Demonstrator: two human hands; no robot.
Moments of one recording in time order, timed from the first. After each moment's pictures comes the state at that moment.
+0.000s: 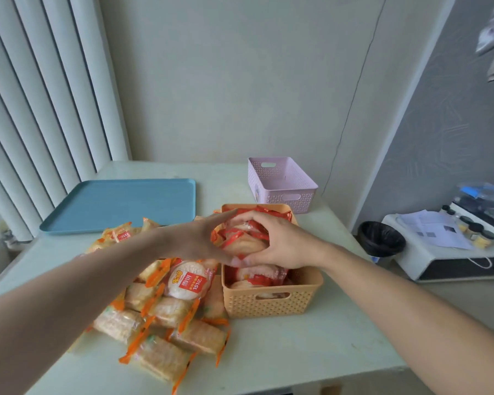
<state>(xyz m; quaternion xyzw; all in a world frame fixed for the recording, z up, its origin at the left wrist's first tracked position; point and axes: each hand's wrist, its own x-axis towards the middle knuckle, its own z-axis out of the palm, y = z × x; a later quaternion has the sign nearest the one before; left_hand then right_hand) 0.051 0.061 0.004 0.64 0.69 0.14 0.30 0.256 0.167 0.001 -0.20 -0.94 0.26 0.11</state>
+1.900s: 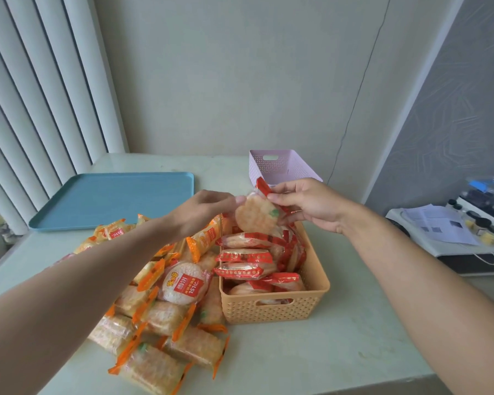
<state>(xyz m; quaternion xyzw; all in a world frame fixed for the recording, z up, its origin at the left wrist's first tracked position) 0.049 0.089 0.010 0.59 0.61 0.39 0.35 0.263 0.219 0.039 -0.31 -0.71 0.60 0.17</state>
